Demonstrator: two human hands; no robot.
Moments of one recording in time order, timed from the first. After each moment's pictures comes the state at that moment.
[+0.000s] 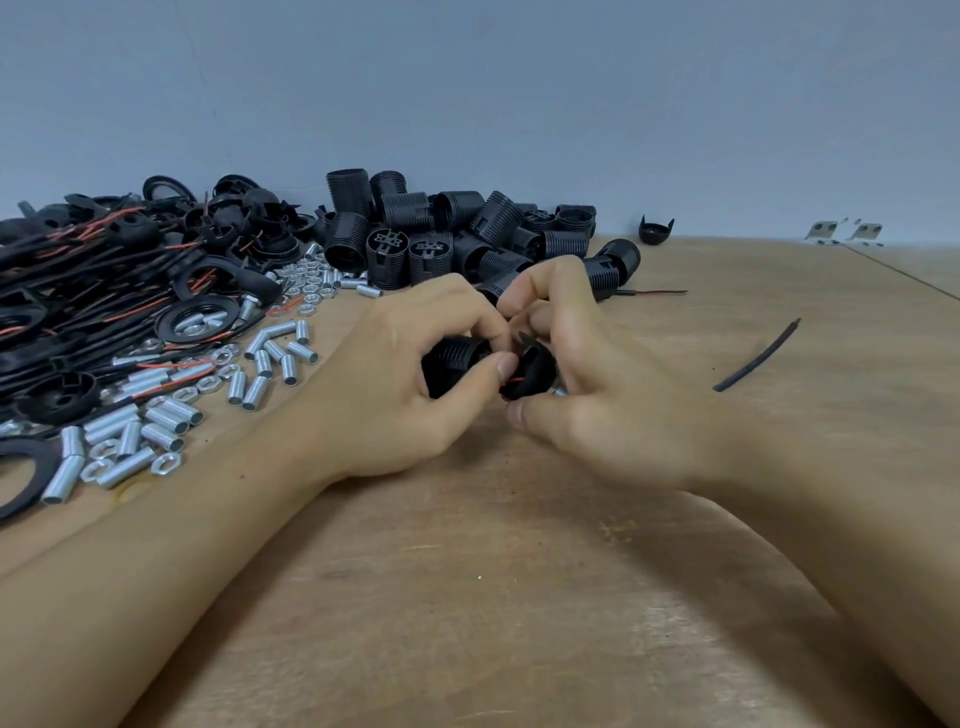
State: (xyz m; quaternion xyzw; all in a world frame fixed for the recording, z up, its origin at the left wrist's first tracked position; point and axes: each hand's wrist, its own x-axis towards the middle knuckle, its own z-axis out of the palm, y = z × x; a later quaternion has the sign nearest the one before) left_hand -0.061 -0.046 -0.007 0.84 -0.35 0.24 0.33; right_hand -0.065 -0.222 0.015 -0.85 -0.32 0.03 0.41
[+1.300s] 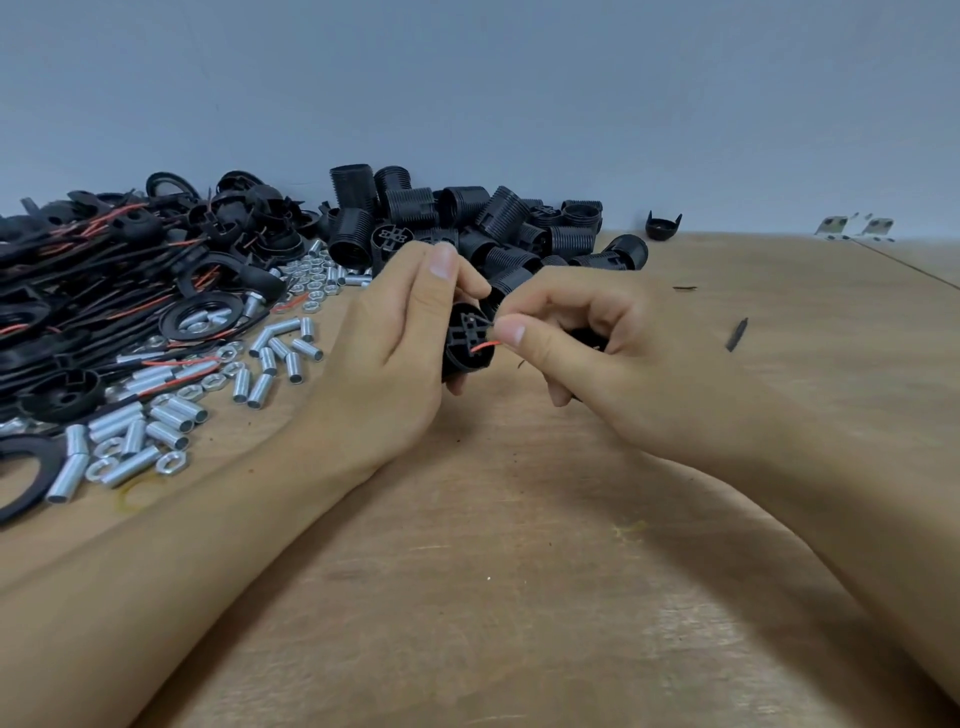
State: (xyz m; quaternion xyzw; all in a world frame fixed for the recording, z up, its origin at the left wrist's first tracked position) left_hand -0.061 -0.055 -0.015 0.75 -0.20 0.23 0.59; right_hand -0.059 -0.229 0.014 -0.81 -0.36 -0.08 0.46
